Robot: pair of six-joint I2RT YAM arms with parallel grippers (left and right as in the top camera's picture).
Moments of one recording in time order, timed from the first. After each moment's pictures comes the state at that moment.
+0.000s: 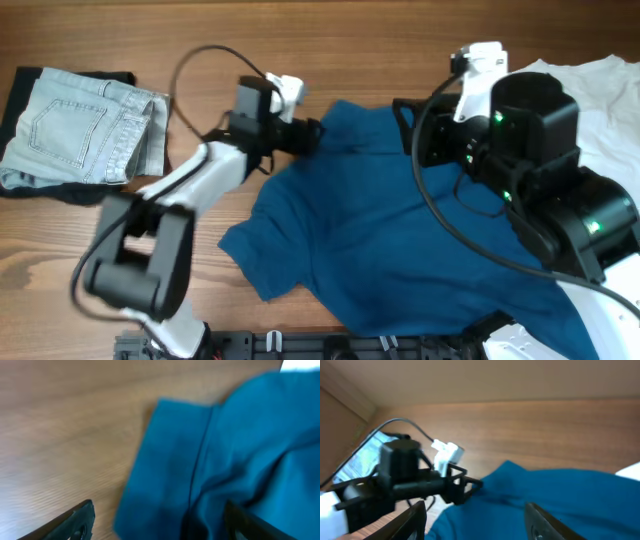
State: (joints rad) left arm -0.34 1.84 1.04 -0.05 0.34 -0.12; right arm 0.45 1.17 1.49 -0.89 -0.02 0.34
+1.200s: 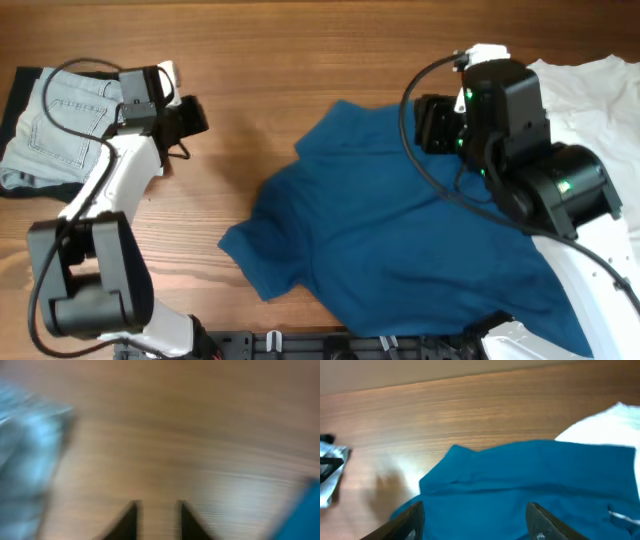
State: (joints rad) left arm 0.08 1.73 1.09 -0.25 0.24 -0.19; right arm 0.40 1.27 1.49 -1.00 0.19 0.40
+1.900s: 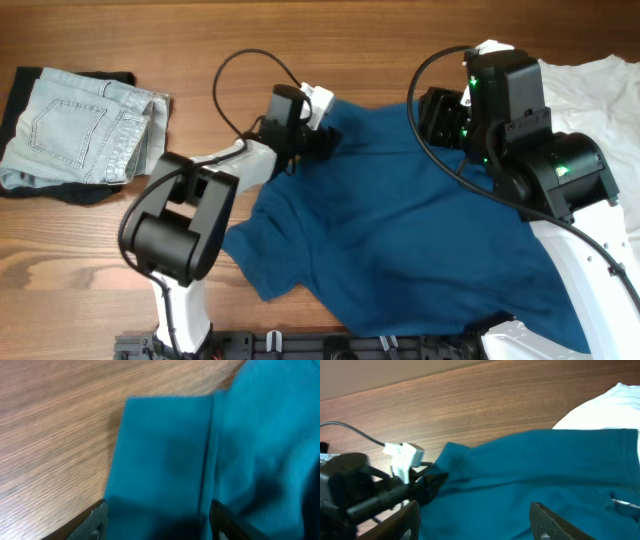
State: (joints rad) left arm -0.43 2.05 1.09 0.15 0.30 -0.02; right arm 0.36 1.29 1.49 -1.01 0.15 0.44
